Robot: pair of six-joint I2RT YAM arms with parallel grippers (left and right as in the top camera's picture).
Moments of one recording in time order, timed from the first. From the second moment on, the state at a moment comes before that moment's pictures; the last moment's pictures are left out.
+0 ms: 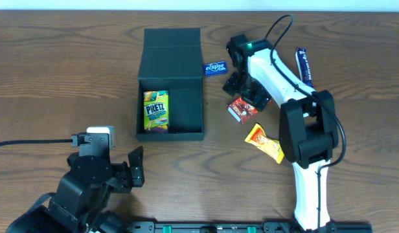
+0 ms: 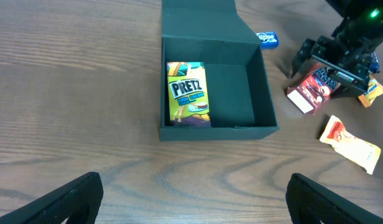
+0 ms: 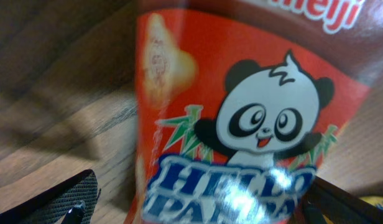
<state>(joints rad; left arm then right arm) -0.60 0.64 1.10 -1.21 -0.29 -0.49 0.35 2.28 1.82 -1.19 0.07 1.01</state>
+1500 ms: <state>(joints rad) -0.60 0.64 1.10 -1.21 -0.29 -0.49 0.49 1.99 1.83 -1.02 0.03 0.74</state>
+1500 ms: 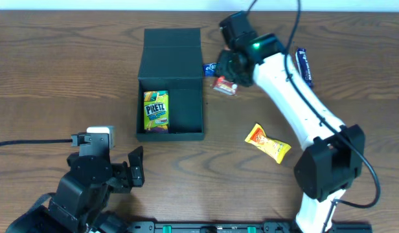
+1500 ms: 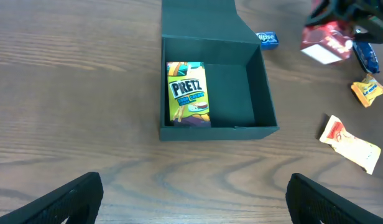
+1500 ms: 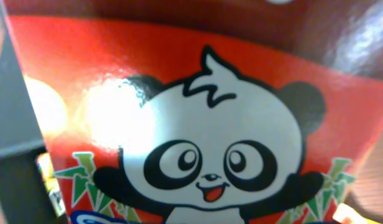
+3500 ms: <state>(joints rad) -0.60 0.64 1.10 -1.21 -0.29 -0.49 0.74 2.22 1.86 -0.97 -0.02 0.63</state>
